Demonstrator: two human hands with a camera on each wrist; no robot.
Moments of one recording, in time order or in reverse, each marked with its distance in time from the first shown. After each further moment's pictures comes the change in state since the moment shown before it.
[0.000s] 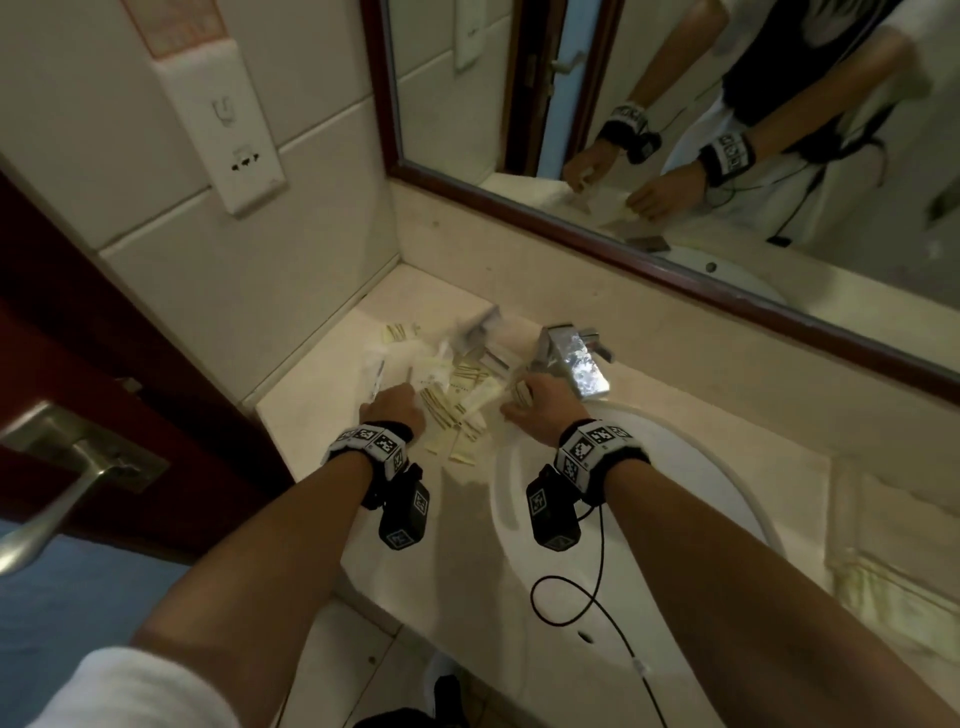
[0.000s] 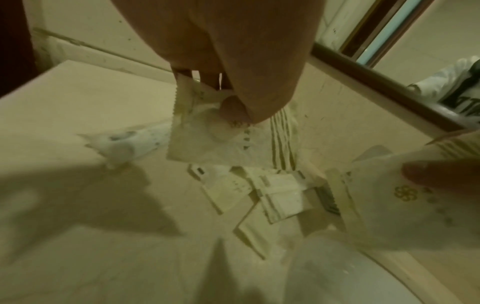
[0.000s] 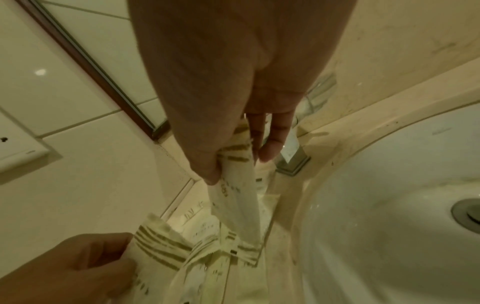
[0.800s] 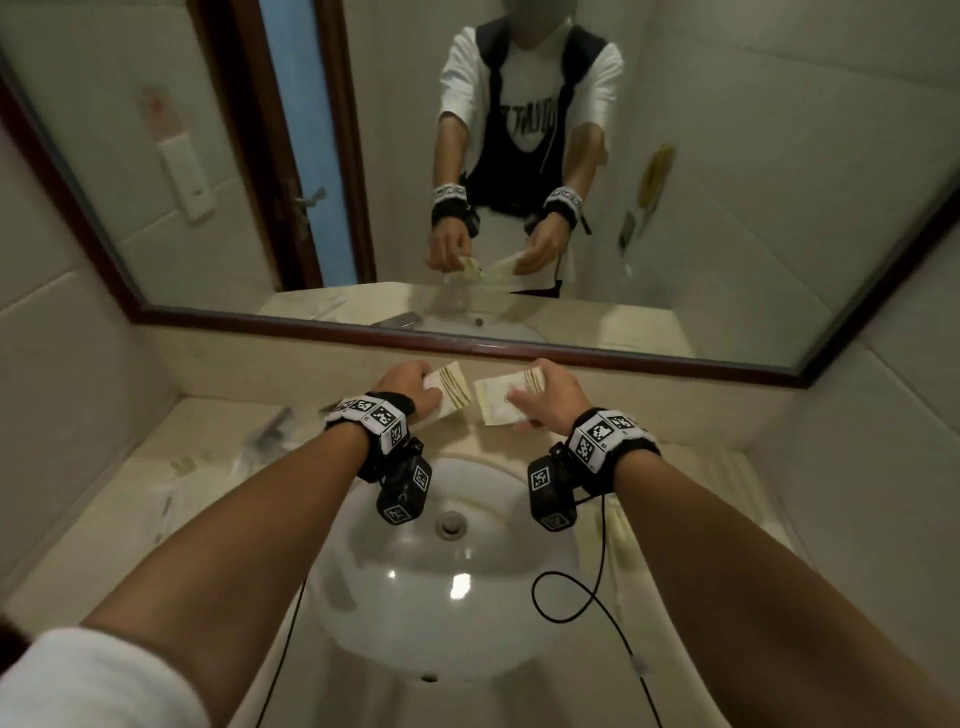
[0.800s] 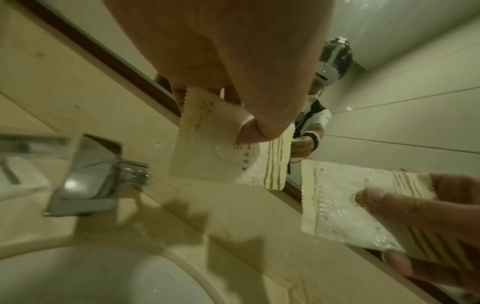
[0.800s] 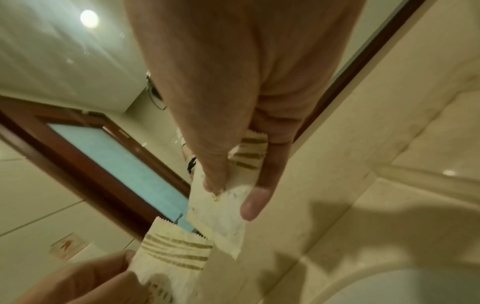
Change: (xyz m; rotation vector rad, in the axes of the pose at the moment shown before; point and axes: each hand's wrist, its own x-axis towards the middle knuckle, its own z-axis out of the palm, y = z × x) left_hand -0.108 0.306 -0.008 -0.048 -0.015 0.614; right_hand -0.165 0.149 -0.215 0.593 0.483 0.237
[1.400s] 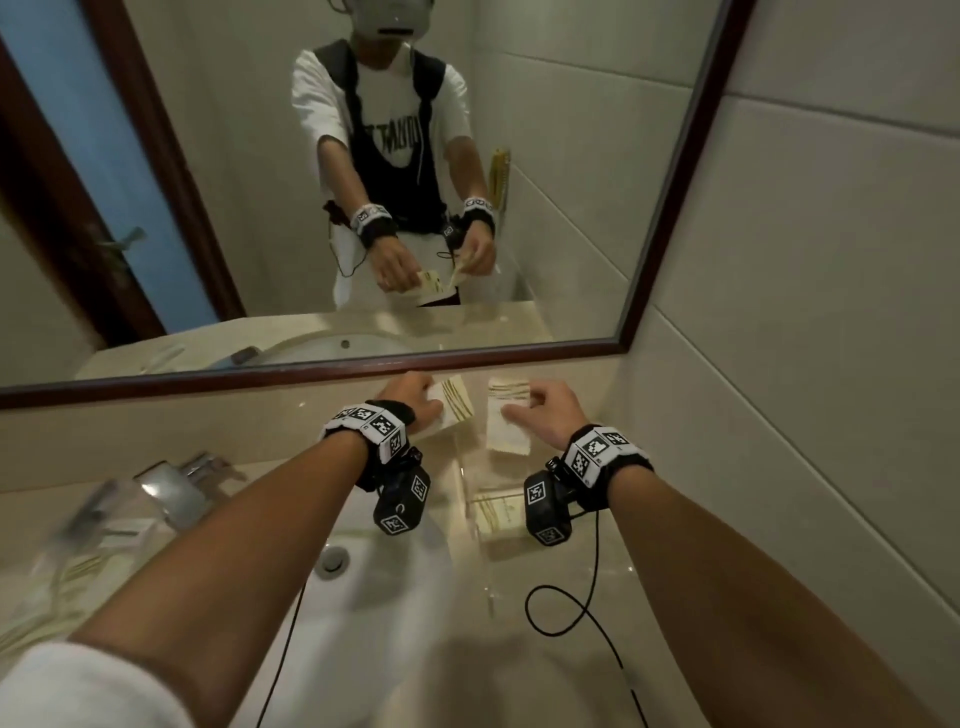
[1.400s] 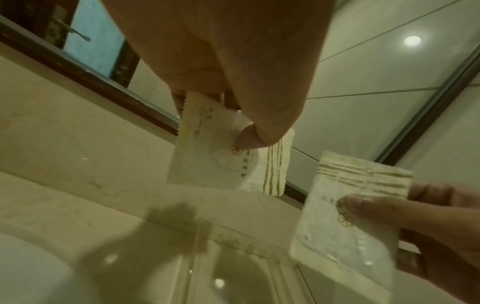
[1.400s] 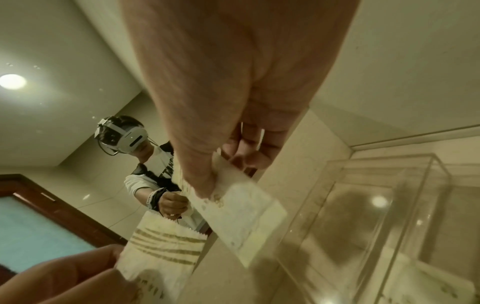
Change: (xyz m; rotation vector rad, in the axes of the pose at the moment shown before) left_hand -0.005 0.189 0.112 0.070 -0.137 0.242; right_hand -0.061 0.103 -0.182 -0.101 0.273 0.015
